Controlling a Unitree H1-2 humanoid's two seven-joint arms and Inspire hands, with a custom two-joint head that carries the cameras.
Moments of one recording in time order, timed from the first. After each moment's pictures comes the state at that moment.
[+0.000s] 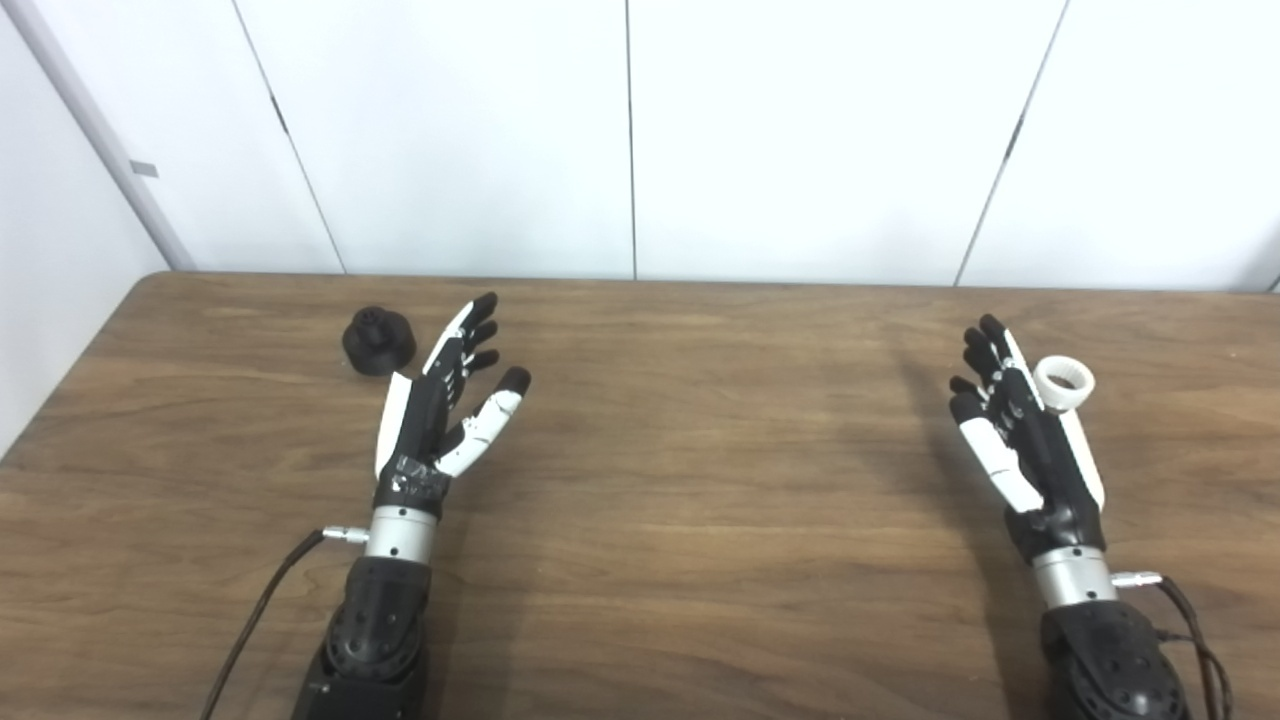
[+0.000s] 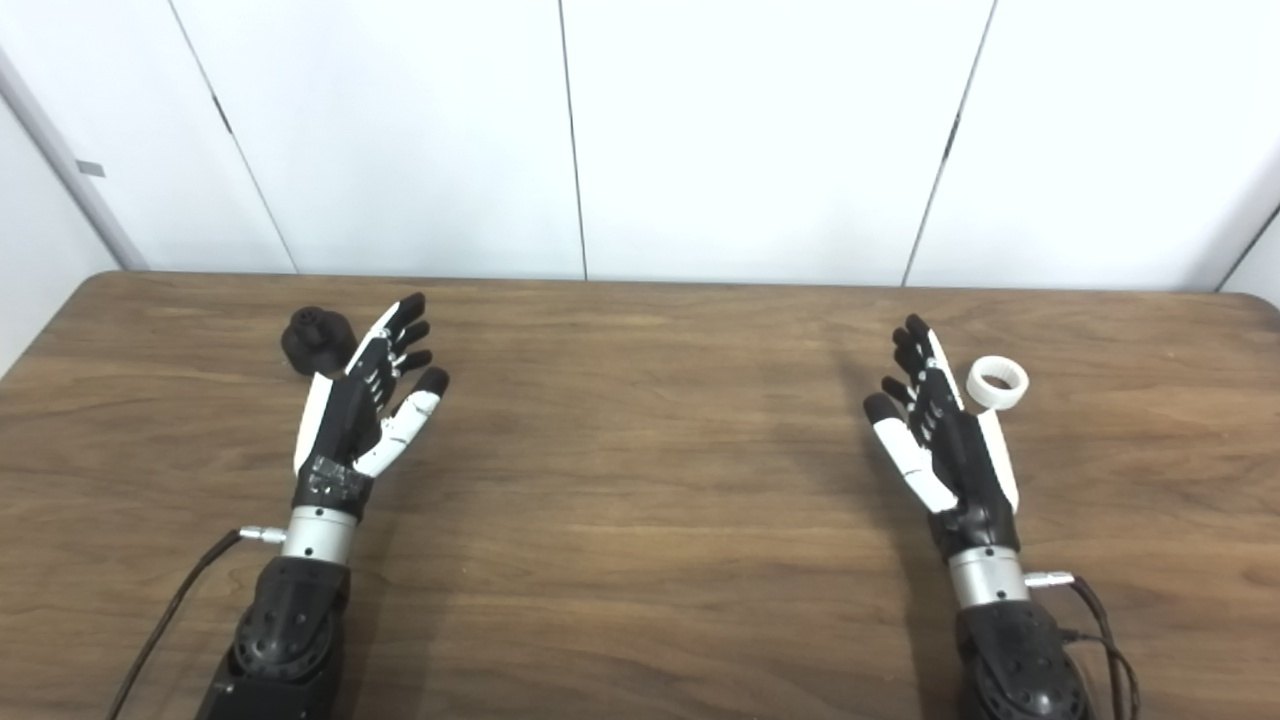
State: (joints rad) left arm -0.18 0.13 0.04 0.22 0.16 -0.37 0.08; right arm -0.14 -0.16 -0.06 0.14 -0.01 -0.25 0.04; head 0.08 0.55
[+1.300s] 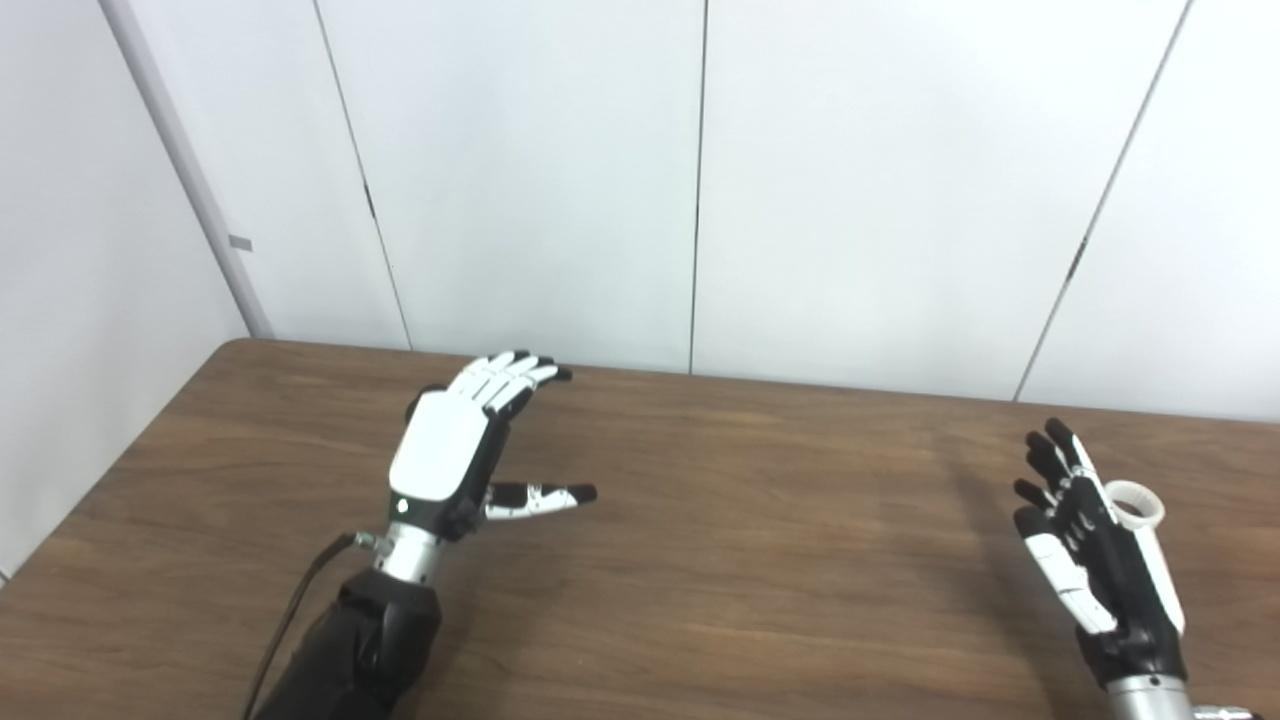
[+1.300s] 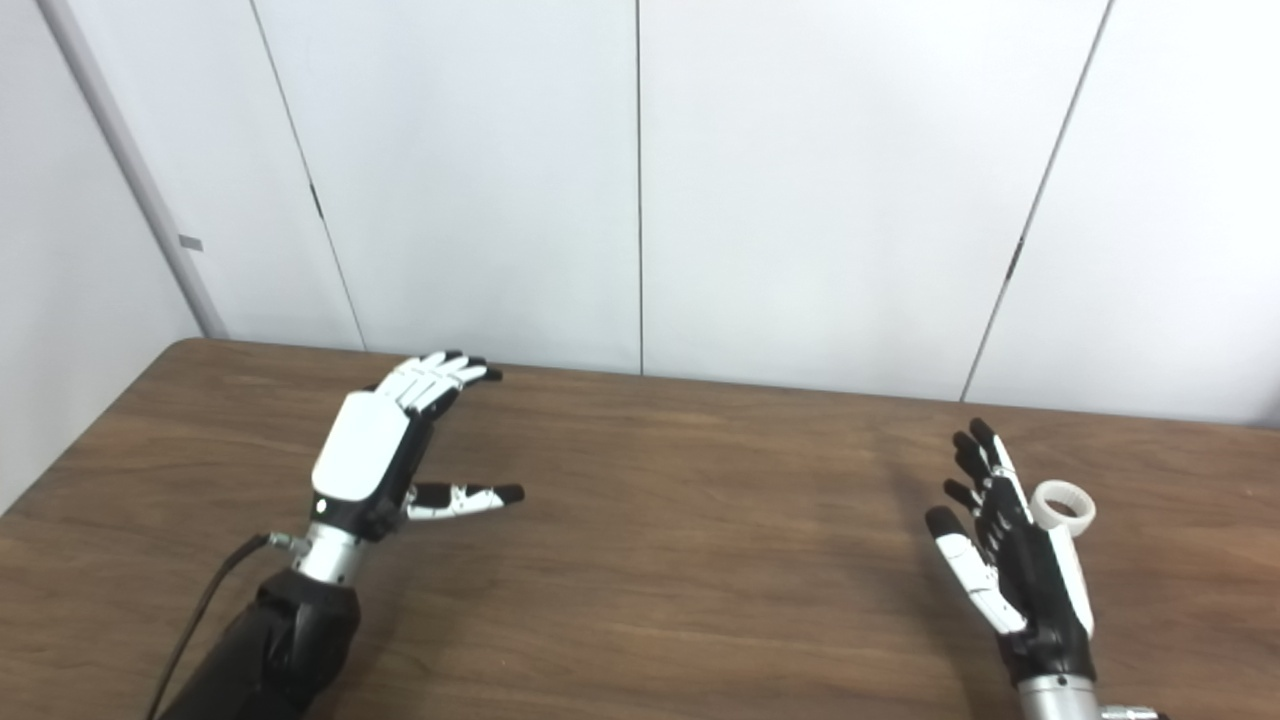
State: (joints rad) left arm -0.35 0.38 -0.11 0.37 0.90 -0.38 0.56; right arm -0.17 -0.18 -0.06 0.21 -0.03 -0.34 0.04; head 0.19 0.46
